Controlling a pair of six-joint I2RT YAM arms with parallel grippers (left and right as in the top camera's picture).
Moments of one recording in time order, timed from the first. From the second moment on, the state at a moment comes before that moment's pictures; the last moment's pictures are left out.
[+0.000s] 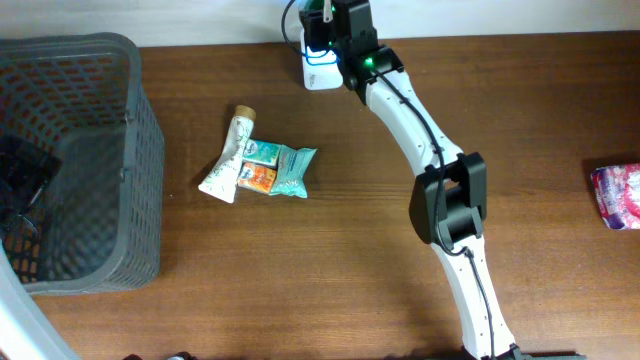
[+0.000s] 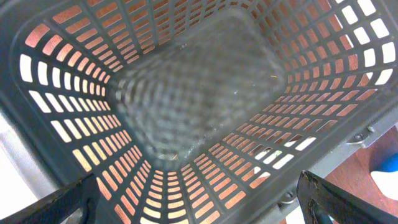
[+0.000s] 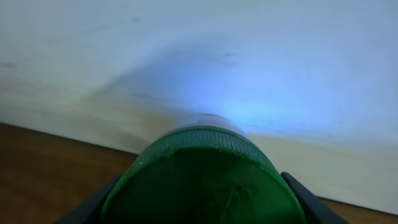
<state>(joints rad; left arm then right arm) 0.51 1.48 2.09 -1.66 -0.09 -0.54 0.37 2.58 2.45 -0.23 0.02 0.15</state>
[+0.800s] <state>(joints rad) 0.51 1.48 2.09 -1.66 -0.09 -0.54 -0.56 2.31 2.15 -1.21 0.04 0.23</state>
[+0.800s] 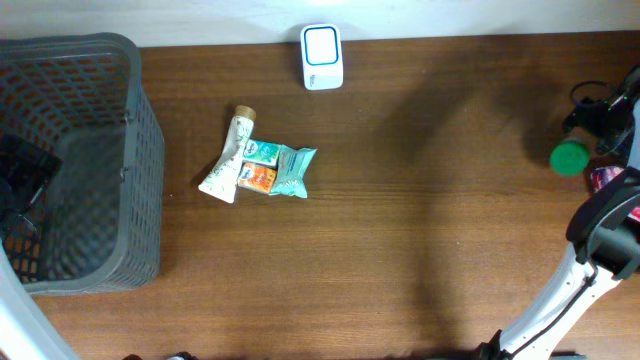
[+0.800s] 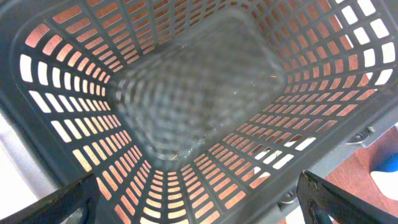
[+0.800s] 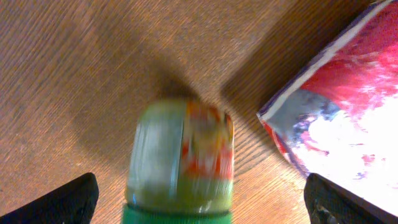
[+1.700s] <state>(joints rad) 0.51 1.48 2.09 -1.66 -0.09 -0.54 0.33 2.16 2.16 -1.35 -0.13 0.71</state>
